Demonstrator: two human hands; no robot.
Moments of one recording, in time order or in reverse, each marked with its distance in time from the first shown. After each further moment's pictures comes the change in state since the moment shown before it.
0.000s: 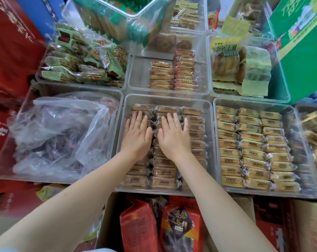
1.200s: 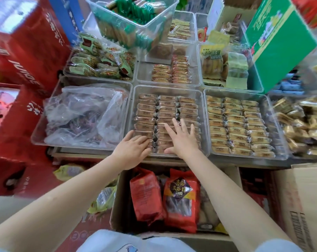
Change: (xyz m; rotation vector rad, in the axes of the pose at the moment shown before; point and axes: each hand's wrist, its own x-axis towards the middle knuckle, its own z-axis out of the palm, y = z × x) left_hand -0.143 -0.021 -0.025 0.410 -0.247 0.319; right_hand -0.113 -0.004 -0.015 -0.227 -0.226 -0.045
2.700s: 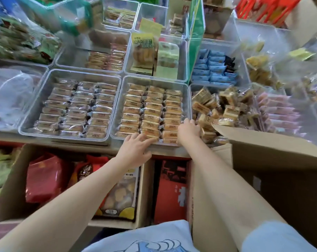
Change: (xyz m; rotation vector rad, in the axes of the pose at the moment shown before) left_hand 0.130 0.355 -0.027 -0.239 0.156 -0.091; right_hand -0.092 0.347 0.037 -0.129 -0.099 0.291
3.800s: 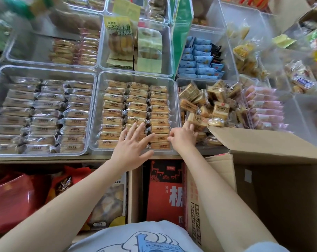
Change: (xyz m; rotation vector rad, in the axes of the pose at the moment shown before) left_hand 0.056 0.001 0.015 0.007 -0.030 0.089; right_hand 0.007 0.018 0.017 0.469 0.011 0.151
